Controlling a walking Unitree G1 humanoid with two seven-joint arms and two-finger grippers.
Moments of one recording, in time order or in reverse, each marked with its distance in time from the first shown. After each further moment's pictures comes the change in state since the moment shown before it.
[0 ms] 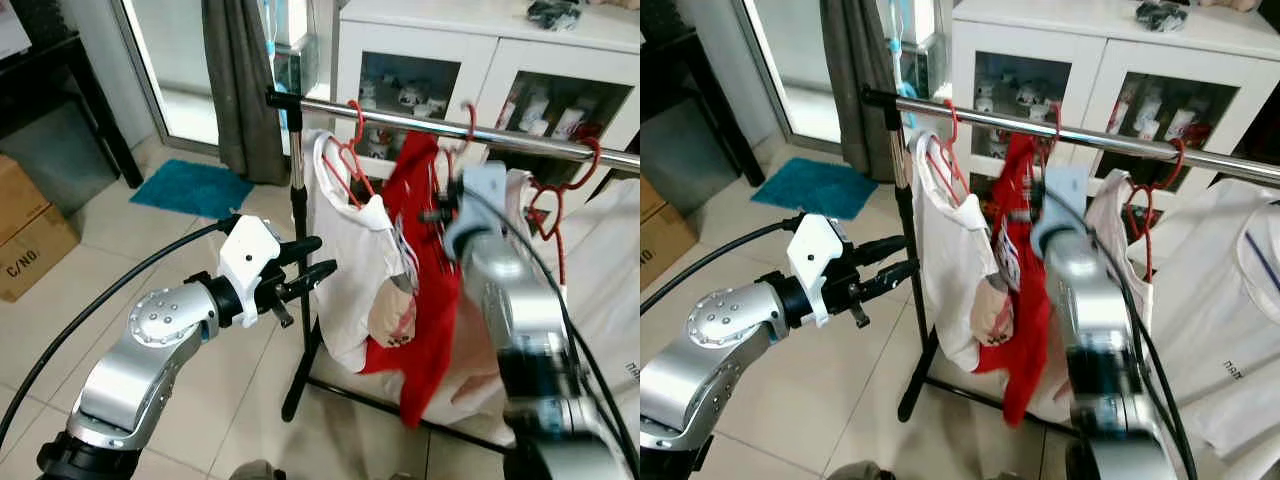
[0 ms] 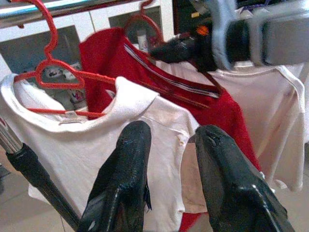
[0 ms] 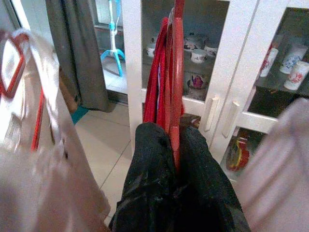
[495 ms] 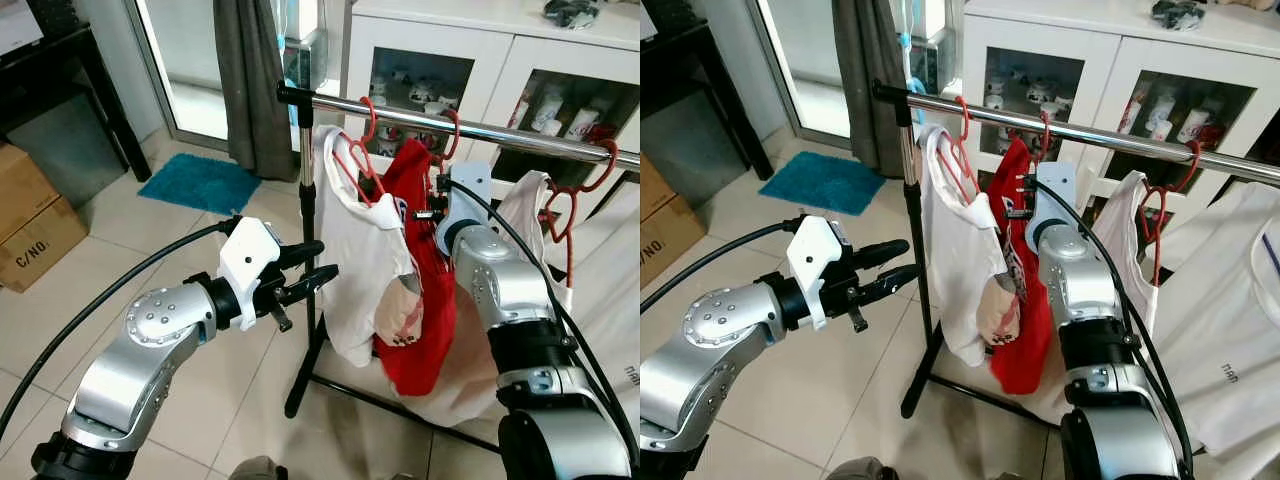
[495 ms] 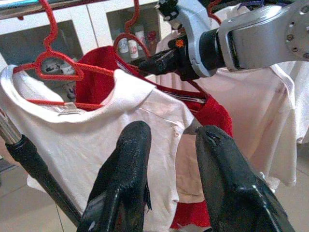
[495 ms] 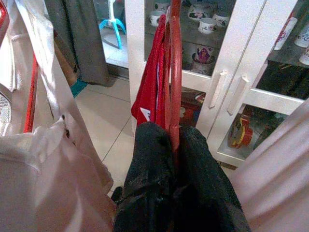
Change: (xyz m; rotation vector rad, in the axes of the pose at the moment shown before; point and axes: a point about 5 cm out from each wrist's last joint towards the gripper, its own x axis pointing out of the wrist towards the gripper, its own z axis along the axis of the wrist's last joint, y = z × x) left arm -0.002 -0.002 0.001 -0.004 0.010 -0.033; right arm 0.015 0.001 -0.013 -0.013 0.128 -0.023
